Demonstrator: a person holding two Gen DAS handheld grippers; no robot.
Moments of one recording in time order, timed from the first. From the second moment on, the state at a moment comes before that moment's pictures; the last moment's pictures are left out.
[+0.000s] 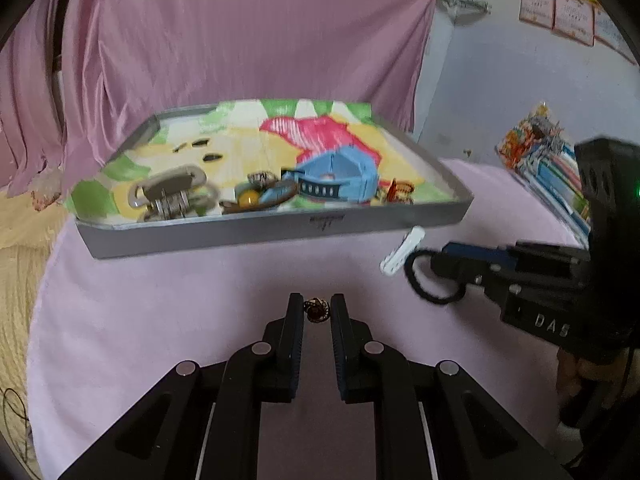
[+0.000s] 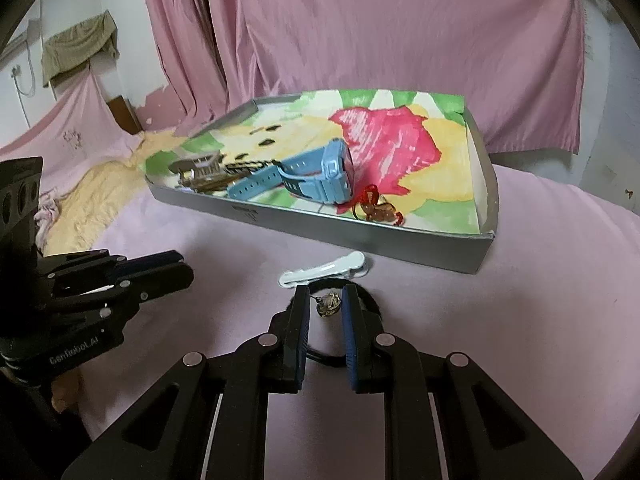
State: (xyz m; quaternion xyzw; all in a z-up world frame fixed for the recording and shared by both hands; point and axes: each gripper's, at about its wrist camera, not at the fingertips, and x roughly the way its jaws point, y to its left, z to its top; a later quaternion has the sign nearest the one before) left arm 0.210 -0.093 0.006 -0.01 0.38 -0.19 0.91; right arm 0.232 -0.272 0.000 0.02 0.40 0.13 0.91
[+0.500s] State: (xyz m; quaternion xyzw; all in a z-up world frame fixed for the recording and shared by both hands) left arm 0.241 -0.079 0.043 -0.06 0.31 -0.15 0.94; right arm 0.249 -0.273 0.028 0.05 0.33 0.12 0.94
